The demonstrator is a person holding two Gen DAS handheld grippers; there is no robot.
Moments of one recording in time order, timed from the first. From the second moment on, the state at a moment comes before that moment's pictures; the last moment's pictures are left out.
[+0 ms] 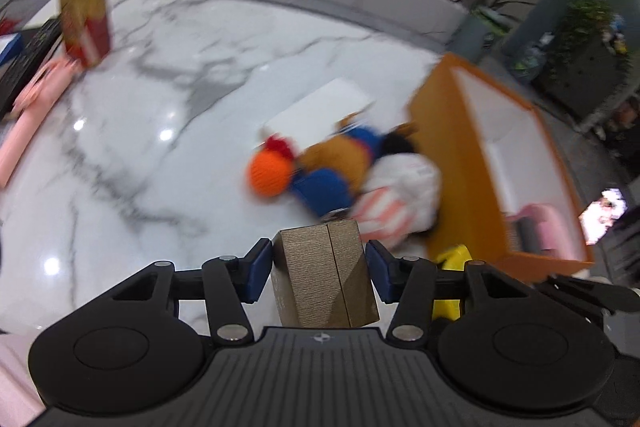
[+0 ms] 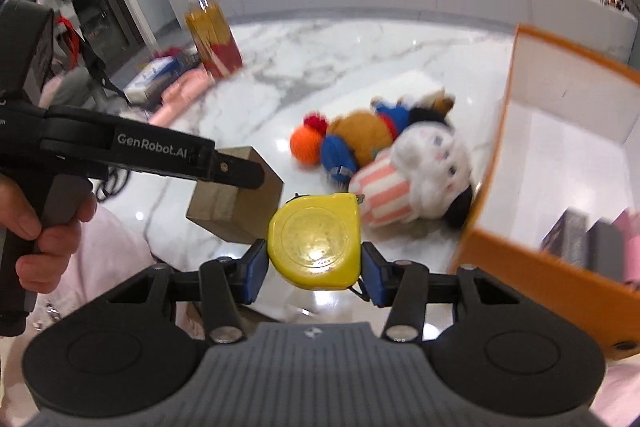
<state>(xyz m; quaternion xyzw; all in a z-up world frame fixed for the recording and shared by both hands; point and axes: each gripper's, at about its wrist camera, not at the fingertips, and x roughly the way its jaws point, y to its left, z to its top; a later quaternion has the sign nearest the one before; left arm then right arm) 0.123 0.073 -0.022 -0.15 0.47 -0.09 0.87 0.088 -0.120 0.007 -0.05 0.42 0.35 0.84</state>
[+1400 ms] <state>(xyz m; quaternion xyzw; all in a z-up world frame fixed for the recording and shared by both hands) 0.208 -0.168 -0.045 0.06 0.56 -0.20 0.80 0.205 -0.305 0.027 0.11 0.42 0.24 0.87</state>
